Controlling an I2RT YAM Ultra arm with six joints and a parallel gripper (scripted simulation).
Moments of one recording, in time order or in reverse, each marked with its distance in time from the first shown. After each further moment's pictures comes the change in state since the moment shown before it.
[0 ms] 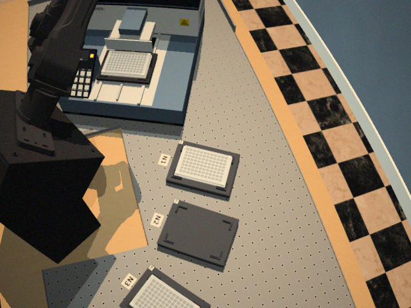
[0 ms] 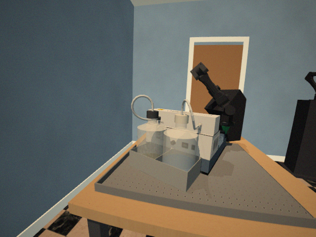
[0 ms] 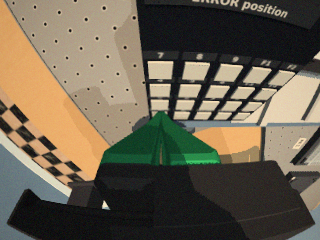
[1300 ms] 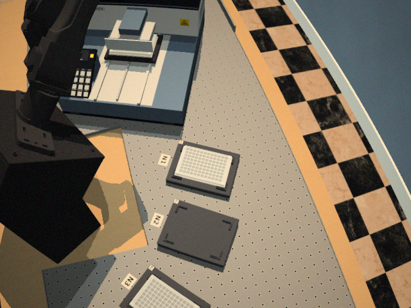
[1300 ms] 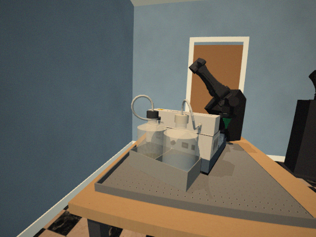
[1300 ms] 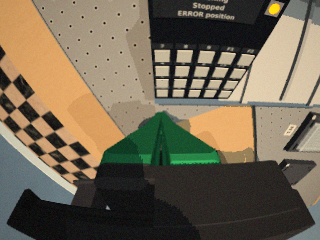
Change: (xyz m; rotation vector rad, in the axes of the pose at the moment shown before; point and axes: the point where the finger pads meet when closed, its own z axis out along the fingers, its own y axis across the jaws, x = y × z) arm -0.004 0.002 -0.052 -0.017 -0.009 0.018
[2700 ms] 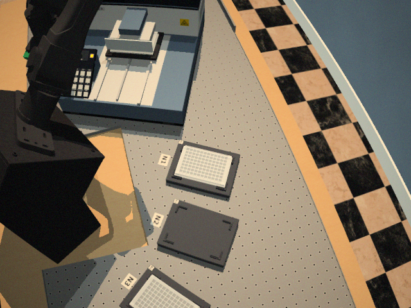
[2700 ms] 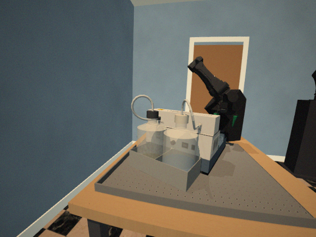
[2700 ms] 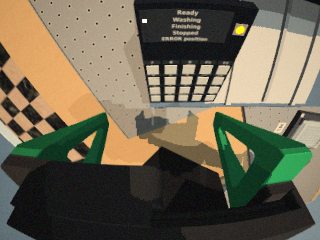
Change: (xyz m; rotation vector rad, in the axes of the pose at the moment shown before) arm -0.020 -0.009 -0.025 0.004 0.000 0.022
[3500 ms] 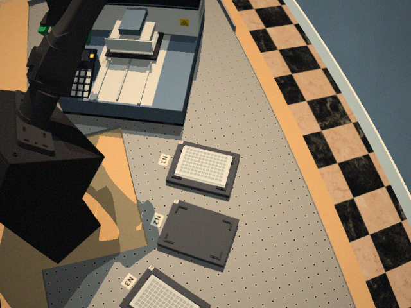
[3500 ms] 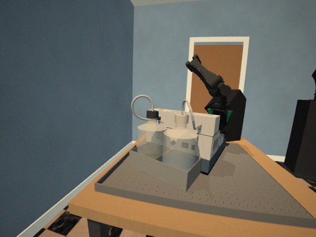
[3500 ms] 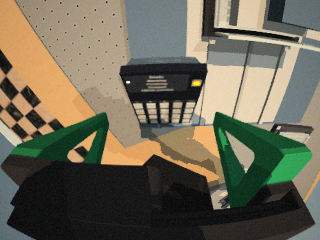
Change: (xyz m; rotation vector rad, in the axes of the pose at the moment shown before) arm -0.063 -0.025 -0.031 -0.001 -0.006 0.006
